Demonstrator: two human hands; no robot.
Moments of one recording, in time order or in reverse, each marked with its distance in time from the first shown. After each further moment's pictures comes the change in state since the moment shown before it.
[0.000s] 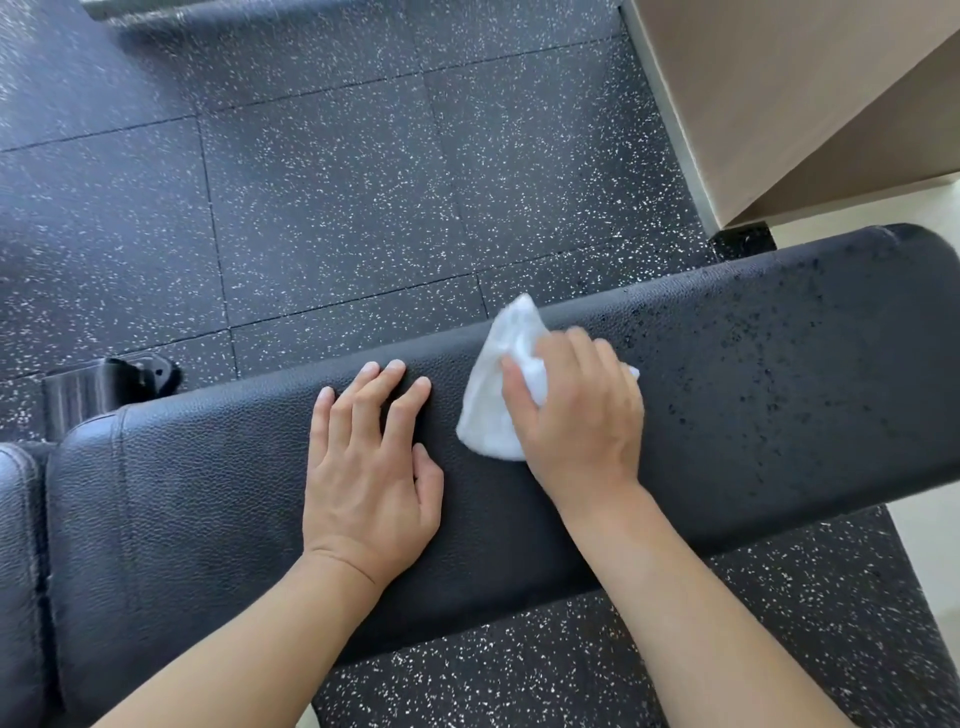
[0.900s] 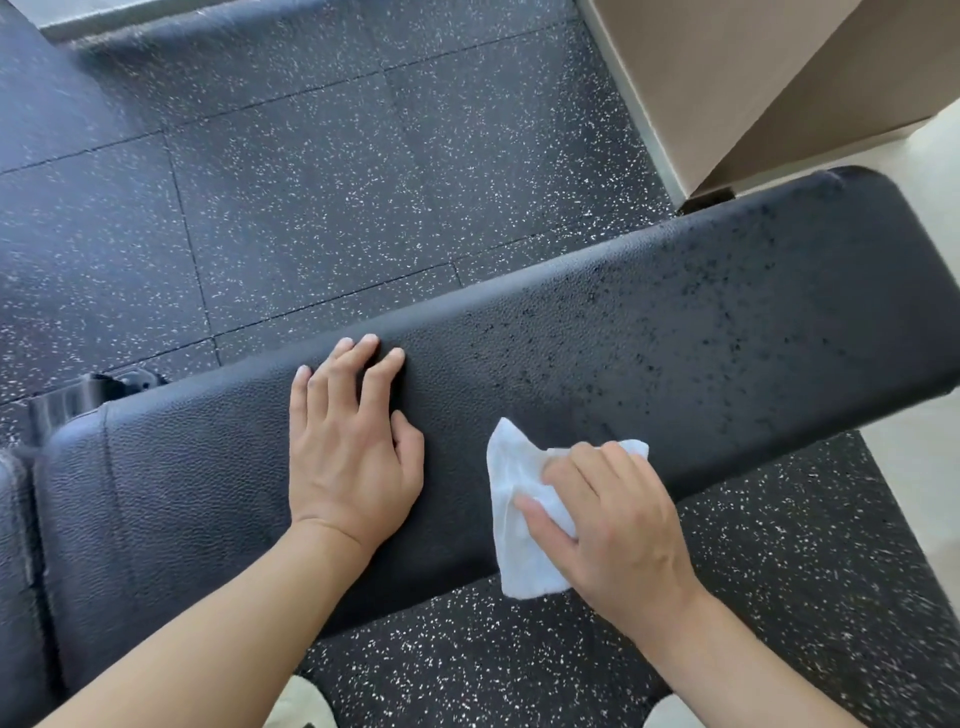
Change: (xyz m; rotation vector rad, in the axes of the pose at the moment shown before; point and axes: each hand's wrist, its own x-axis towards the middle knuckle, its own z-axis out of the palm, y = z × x) left_hand -0.002 0.002 0.000 -0.031 0.032 -0.001; right_hand -0.120 0.044 -0.041 0.103 -0.045 -0.265
